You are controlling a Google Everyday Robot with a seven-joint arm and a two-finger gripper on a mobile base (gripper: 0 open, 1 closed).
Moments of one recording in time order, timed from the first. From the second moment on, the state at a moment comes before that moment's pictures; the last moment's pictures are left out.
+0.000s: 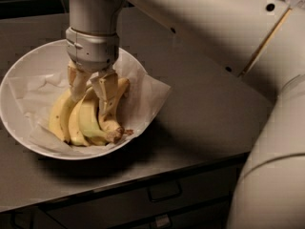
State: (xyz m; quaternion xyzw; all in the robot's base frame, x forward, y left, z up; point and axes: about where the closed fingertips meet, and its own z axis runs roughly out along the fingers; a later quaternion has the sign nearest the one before) arm 0.464 0.121 0.905 -0.95 0.27 0.14 0.06
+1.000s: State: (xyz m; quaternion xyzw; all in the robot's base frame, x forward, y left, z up) arm 0.474 0.132 0.904 -0.95 0.26 0.14 0.06
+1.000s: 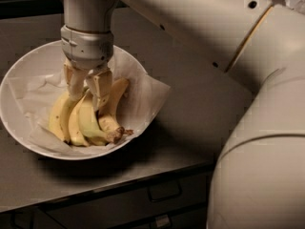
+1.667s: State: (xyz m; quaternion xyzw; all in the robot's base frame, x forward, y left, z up) arm 0.476 0.133 0.898 -0.95 0.26 0.15 0.06
